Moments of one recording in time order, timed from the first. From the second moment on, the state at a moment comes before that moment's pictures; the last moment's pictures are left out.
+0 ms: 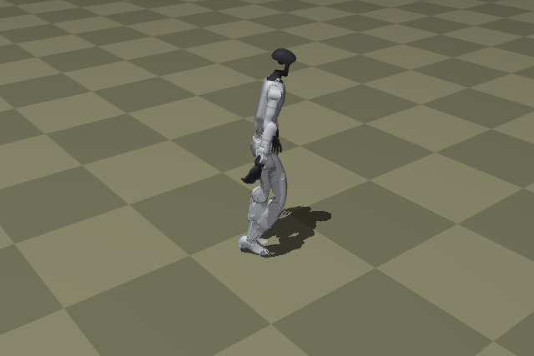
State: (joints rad) left arm -0.12 0.27 0.23 1.25 0.58 0.11 -0.17; right arm -0.07 -0.22 0.01 1.56 -0.61 0.19 0.21; waist -0.22 0.01 0.22; left_leg -0.07 -0.03 0.22 0.26 -0.17 0.26; right_leg -0.23 -0.05 -0.38 0.72 -0.14 0.22
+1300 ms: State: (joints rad) left arm -0.03 0.25 0.37 1.41 0.36 0.16 -0.07; right arm -0.14 -0.16 -0.05 1.60 -0.39 0.22 0.23; waist -0.13 -0.10 0.14; left_leg 0.09 -0.03 0.56 0.10 -0.15 0.21; right_leg -0.11 -0.08 -0.57 0.19 -0.10 0.05
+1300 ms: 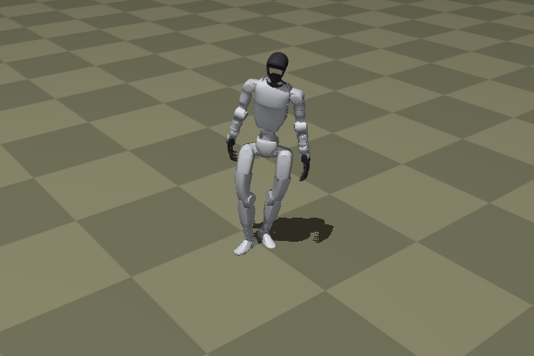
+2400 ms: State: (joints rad) left arm 0.02 0.13 0.28 1.40 0.50 0.18 -0.17; right arm -0.11 -0.11 -0.02 1.39 -0.44 0.14 0.12; waist -0.08 0.02 0.15; left_leg -0.17 -0.02 0.21 0.30 -0.05 0.19; right_leg 0.01 -0.08 -0.34 0.50 0.06 0.22
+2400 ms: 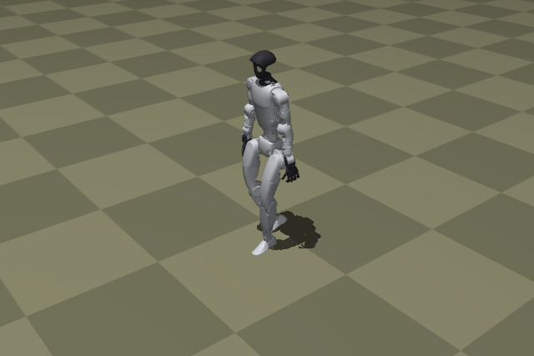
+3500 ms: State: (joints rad) left arm 0.14 0.13 0.26 1.35 0.56 0.13 -0.28; right arm -0.13 -0.18 -0.02 1.42 -0.53 0.24 0.21; waist -0.03 -0.04 0.19; left_leg -0.24 -0.04 0.41 0.73 -0.19 0.26; right_leg 0.03 -0.03 -0.33 0.13 -0.18 0.00
